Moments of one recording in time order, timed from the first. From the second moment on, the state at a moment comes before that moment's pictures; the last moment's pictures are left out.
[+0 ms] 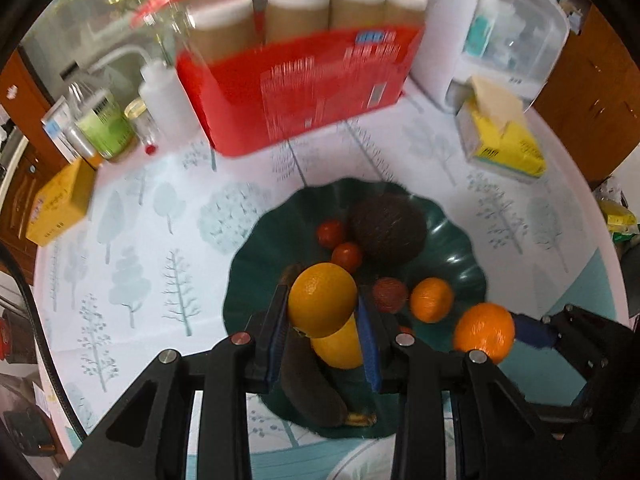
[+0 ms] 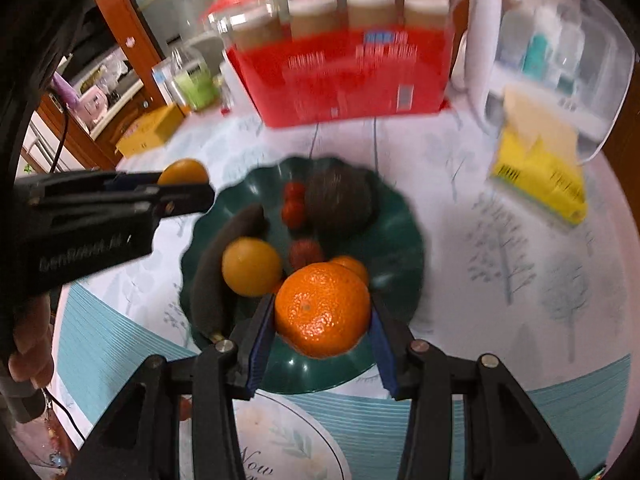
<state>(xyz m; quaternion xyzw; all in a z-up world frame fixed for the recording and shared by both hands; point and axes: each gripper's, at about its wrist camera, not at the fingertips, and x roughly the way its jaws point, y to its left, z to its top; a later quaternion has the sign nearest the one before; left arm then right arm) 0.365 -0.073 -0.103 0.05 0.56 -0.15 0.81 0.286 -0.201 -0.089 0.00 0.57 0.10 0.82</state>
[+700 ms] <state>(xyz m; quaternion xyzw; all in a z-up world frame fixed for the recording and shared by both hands) 0.384 -0.074 -0.155 0.04 0.59 -0.16 0.79 0.298 -0.199 -0.121 0.00 0.54 0.11 0.83</state>
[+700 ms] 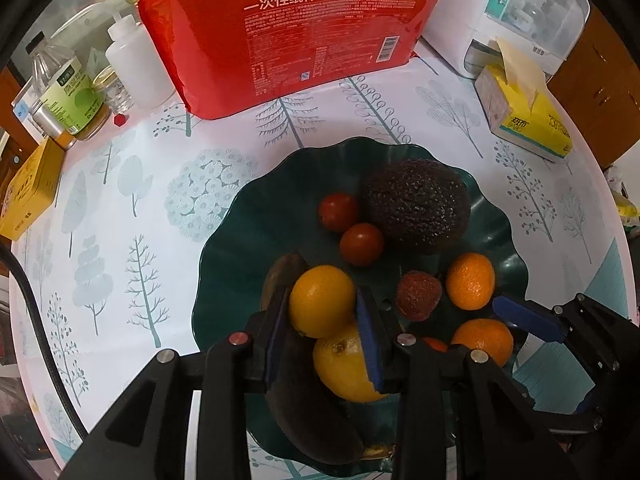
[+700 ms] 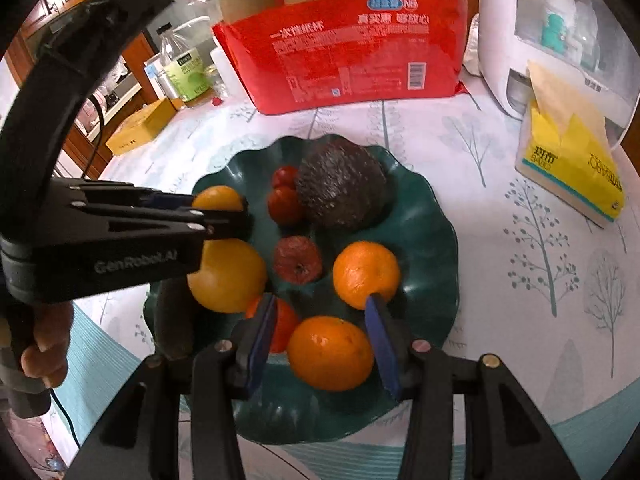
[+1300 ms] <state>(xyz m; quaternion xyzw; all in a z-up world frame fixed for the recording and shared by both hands) 0.347 -0.051 -0.123 0.03 0.58 -0.13 0.81 0.286 -0.195 -0.108 0.00 0.53 0.11 0.84</state>
